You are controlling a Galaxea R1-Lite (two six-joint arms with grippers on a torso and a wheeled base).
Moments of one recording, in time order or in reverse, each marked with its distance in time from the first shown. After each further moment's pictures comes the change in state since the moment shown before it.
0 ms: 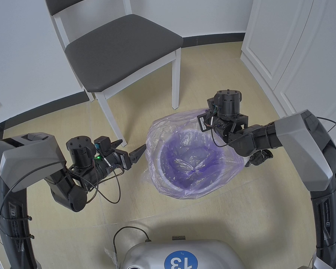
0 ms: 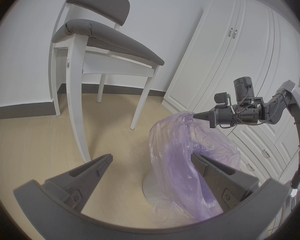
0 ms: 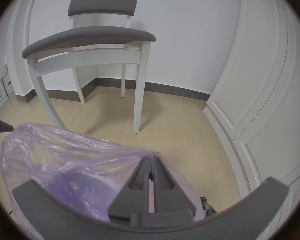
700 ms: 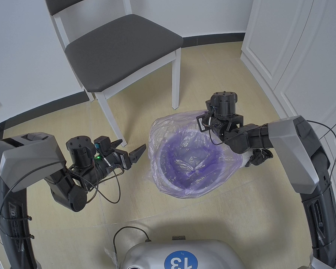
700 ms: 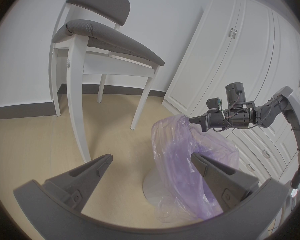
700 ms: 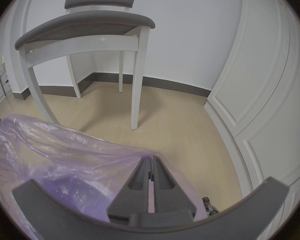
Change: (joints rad) left arm 0.000 0.001 -0.001 0.000 0.000 0.000; right arm -0.021 0.102 -0.188 0.110 0.000 0.011
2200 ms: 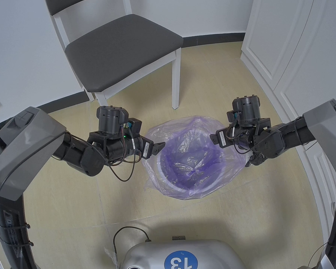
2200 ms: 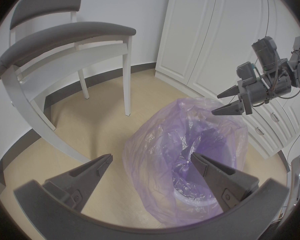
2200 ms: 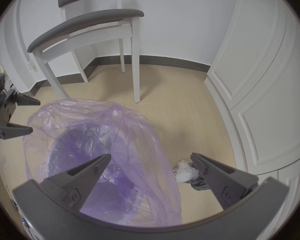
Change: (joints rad) left arm -0.125 -0.057 -0.493 0.864 0.157 0.304; right arm -0.027 -0.358 0.565 0.063 0.053 0.120
